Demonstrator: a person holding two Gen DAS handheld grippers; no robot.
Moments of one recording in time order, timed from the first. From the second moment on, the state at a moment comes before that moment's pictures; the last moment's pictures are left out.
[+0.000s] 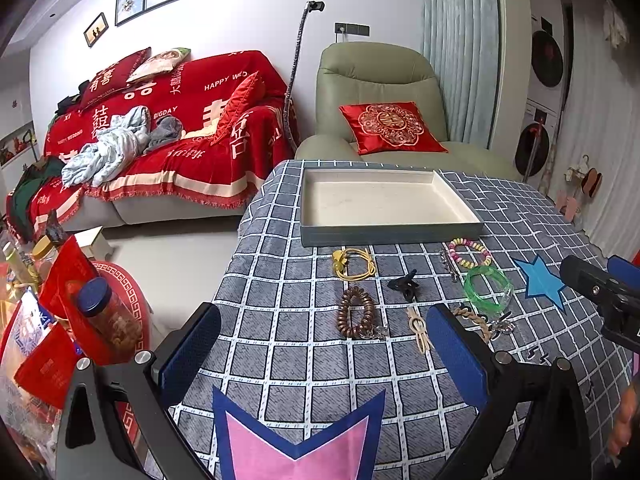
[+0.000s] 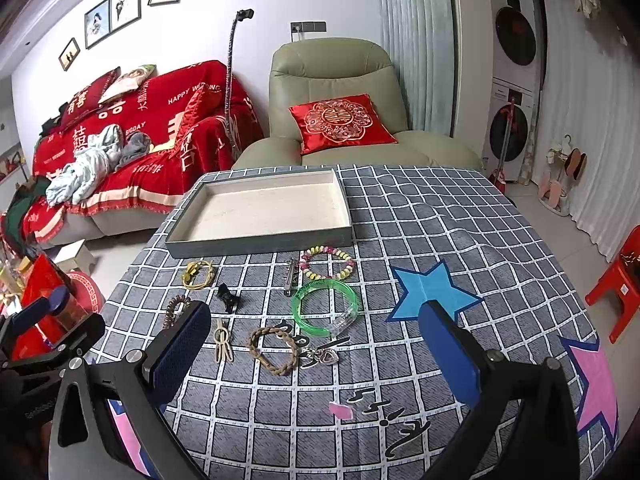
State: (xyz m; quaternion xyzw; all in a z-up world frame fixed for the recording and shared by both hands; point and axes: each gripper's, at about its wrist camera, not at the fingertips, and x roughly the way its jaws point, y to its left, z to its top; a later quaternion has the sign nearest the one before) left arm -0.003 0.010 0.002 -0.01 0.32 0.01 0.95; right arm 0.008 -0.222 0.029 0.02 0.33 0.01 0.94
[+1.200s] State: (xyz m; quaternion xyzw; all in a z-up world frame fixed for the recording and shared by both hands) left arm 0.003 0.006 0.002 -0.01 0.33 0.01 0.94; right arm 0.008 -0.221 0.028 0.02 0.34 0.01 0.94
